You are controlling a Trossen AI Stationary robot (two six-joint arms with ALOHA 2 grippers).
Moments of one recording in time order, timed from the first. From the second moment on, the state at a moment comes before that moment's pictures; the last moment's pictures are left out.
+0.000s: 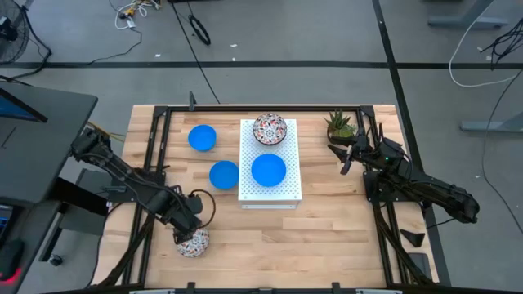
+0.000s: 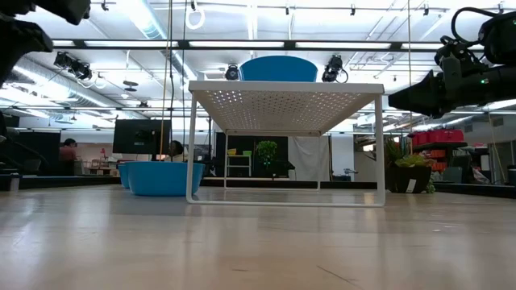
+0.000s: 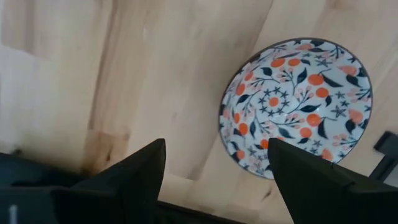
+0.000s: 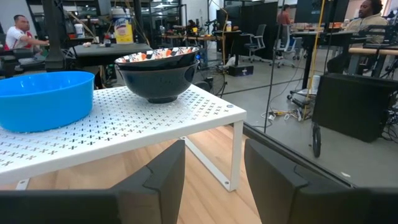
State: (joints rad) left arm -0.64 1.37 1.05 -1.16 -0.03 -0.97; right arm -0.51 0.07 0.02 0.02 -0.06 0.02
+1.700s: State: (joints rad) left arm -0.67 1.65 0.96 -0.93 0.00 -1.14; right arm -0.51 0.07 0.02 0.02 -0.06 0.02
